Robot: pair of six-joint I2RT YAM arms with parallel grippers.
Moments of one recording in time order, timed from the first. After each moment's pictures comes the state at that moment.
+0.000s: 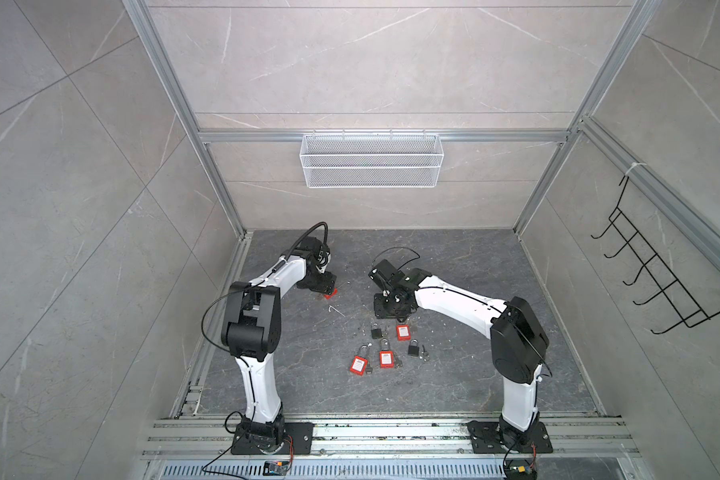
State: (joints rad) left arm -0.24 2.00 1.50 -0.72 0.08 0.11; right arm 0.78 1.91 1.53 -0.83 0.04 0.69
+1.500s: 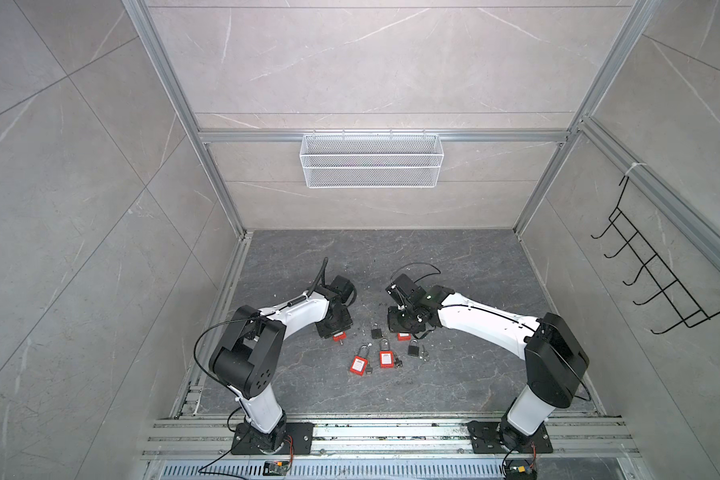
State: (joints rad) left arm -0.55 1.72 1.04 -0.69 -0.08 -0.96; right arm 0.80 1.71 1.25 -0.70 0.00 0.73
